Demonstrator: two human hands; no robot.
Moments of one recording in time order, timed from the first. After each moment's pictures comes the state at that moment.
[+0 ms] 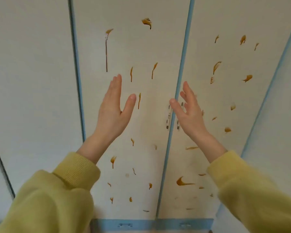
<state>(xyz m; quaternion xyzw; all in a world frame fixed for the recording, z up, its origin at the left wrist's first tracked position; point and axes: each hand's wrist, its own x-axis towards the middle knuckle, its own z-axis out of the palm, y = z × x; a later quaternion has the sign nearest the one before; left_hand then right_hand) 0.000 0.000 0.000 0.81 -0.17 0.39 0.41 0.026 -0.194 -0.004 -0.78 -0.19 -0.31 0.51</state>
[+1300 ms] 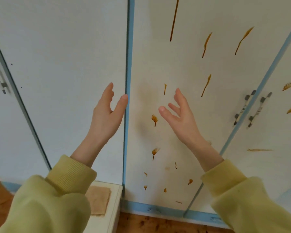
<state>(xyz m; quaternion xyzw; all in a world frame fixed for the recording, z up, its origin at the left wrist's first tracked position) 0.117 0.217 -0.075 0.78 0.00 0.30 0.55 0.145 0.037 -0.076 -0.78 -0.18 -0.13 0.58</state>
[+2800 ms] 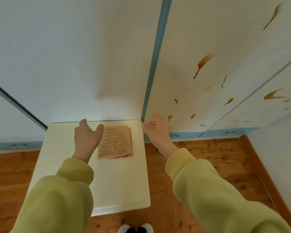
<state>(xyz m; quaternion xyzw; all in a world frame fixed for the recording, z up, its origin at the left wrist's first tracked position) 0.196 0.429 -0.508 0.87 0.25 -0.05 0.42 0.188 0.237 -0.490 -0.82 0.15 0.11 0.54</state>
